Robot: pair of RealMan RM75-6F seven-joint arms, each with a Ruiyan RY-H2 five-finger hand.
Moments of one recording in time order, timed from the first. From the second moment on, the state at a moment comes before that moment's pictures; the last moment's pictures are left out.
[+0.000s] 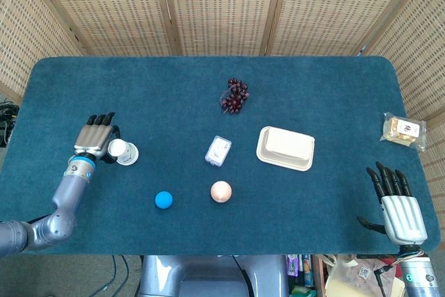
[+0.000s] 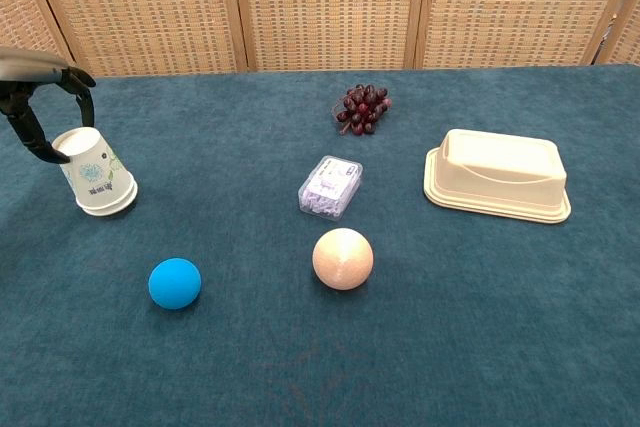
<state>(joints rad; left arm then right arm) -0.93 -1.20 -0.08 -1.70 0.39 0.97 0.67 0.09 -1.19 0.05 -1.61 -1.50 1.46 -0.14</state>
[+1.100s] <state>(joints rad) -0.87 -0.78 -0.11 -1.91 0.48 0.85 0.52 0.09 -1.20 0.04 -1.62 -1.50 1.45 -0.16</state>
